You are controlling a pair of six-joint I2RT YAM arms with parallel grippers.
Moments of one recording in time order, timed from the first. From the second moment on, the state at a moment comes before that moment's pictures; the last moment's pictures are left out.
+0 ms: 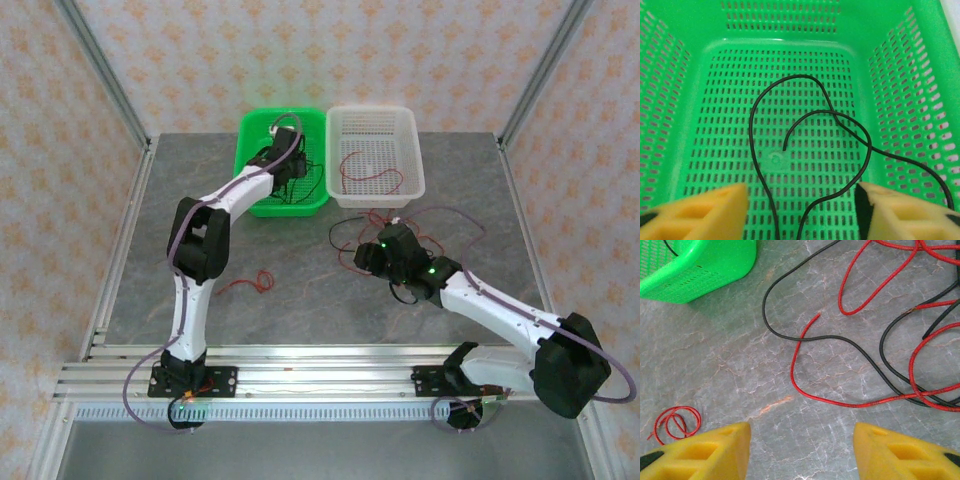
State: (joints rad) left arm -0.34 2.21 1.83 -0.36 -0.31 -0.34; right arm 0.68 1.15 0.70 -0.36 0.06 0.86
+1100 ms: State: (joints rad) left arm -0.44 1.85 1.88 -0.49 -0.57 -0.28; right arm 0.44 1.13 0.75 -0.60 0.26 0.81
